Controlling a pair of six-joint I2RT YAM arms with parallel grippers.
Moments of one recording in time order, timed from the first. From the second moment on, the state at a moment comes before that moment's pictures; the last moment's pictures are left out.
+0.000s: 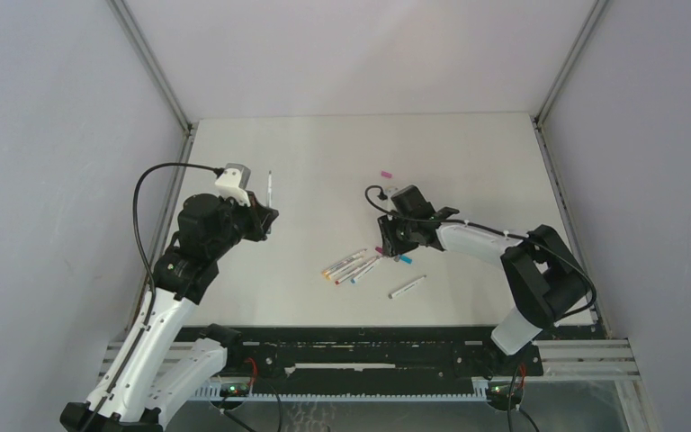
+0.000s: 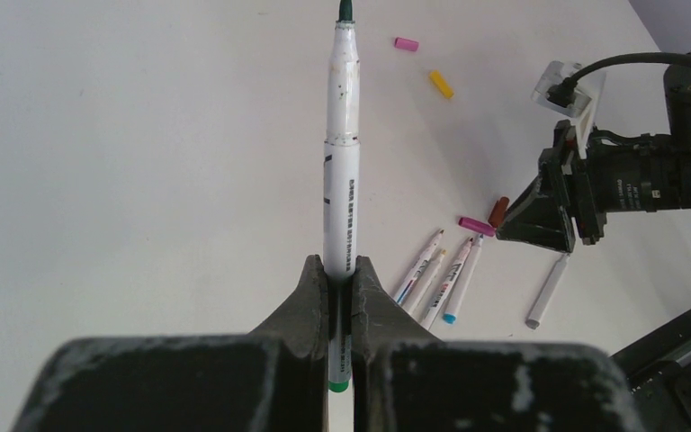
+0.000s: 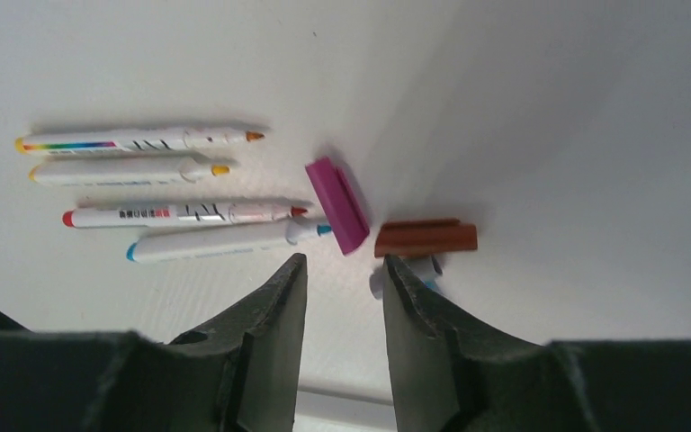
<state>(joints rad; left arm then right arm) -0.32 0.75 0.83 -0.43 0.14 -0.23 0.61 1.59 0.89 -0.31 -0.16 0.25</state>
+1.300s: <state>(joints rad) -0.32 0.75 0.83 -0.43 0.19 -0.23 0.71 1.78 1.04 -0.36 0.03 0.13</state>
